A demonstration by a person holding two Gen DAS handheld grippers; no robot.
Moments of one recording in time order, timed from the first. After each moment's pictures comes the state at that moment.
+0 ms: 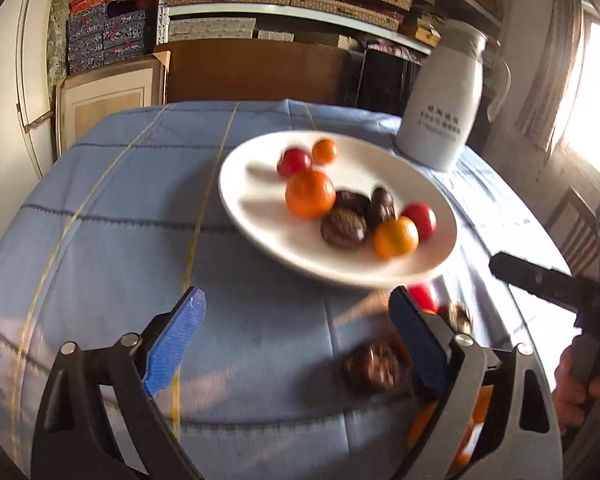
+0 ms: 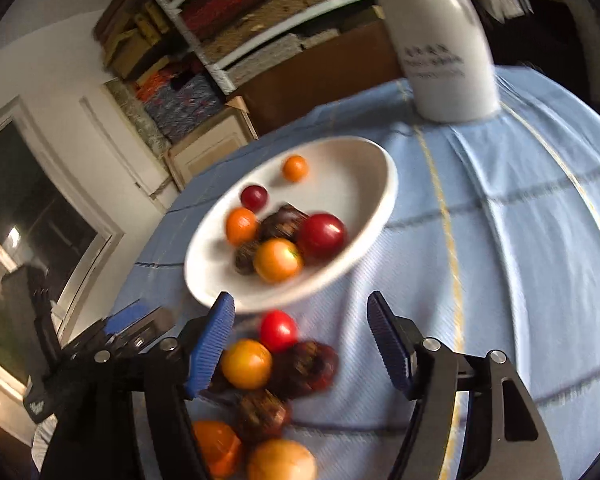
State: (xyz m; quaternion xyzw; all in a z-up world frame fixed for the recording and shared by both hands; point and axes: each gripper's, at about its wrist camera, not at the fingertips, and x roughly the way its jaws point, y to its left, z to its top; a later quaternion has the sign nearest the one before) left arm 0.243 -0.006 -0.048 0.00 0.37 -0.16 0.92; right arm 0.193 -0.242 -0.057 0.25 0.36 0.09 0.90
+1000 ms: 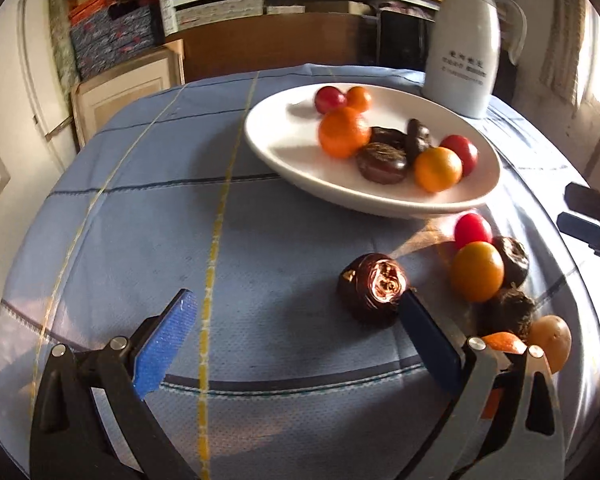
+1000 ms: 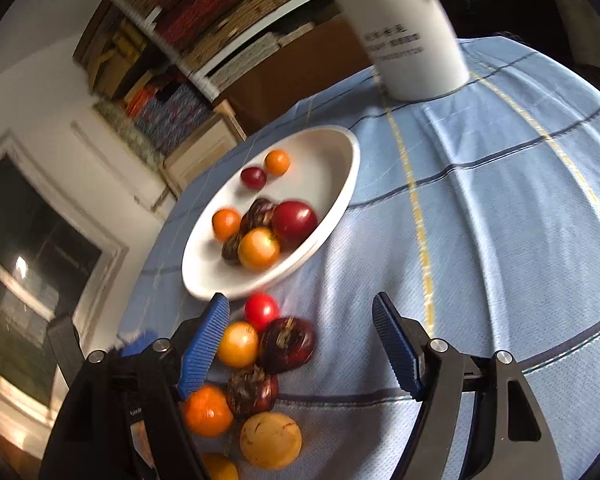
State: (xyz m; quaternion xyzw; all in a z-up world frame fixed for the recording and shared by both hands) left arm 0.238 -0.005 -0.077 0.08 0.40 -0.11 0.91; right arm 0.185 -0.245 -0.065 0.26 0.37 0.10 0.89
